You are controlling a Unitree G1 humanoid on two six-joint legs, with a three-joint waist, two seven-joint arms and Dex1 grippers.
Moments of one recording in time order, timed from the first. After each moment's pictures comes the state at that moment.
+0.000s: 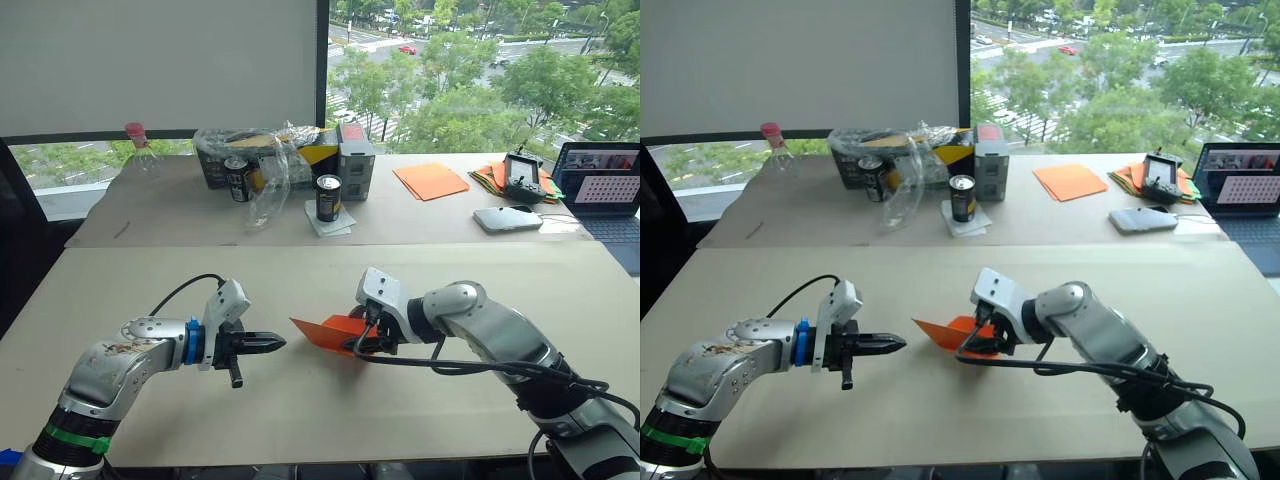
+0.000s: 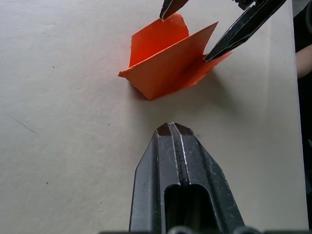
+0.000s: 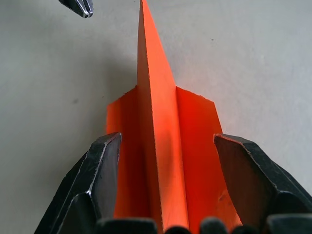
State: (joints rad) left arm -0.27 0.75 -0.05 -0.30 -0.58 0.85 -0.98; right arm -0.64 -0.66 0.44 -0.29 0.25 0.87 0.91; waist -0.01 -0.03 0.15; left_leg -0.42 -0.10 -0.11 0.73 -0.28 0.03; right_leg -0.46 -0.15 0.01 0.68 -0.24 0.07
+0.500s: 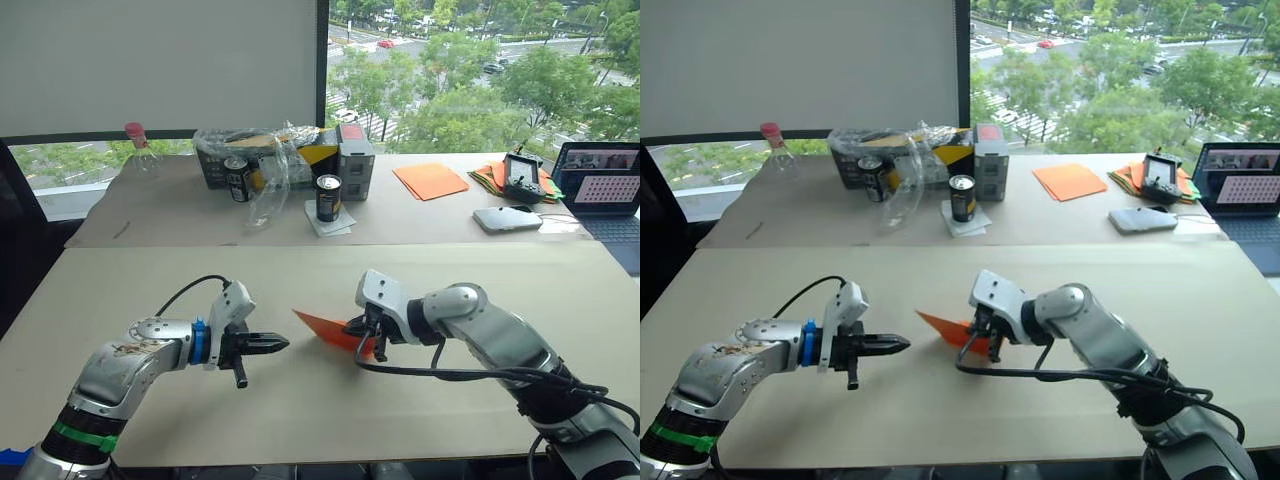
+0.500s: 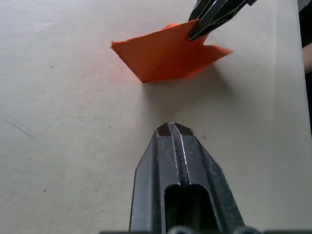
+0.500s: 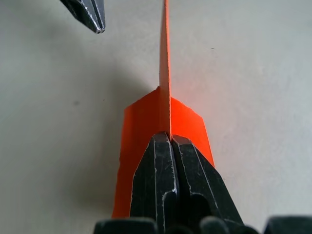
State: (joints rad) left arm -0.30 0.73 -0.10 -0.26 -0.55 0.81 -0.98; right arm -0.59 -0.68 0.35 -0.32 0.25 0.83 0.91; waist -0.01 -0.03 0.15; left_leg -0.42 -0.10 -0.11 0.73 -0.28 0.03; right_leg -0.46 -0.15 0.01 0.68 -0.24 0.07
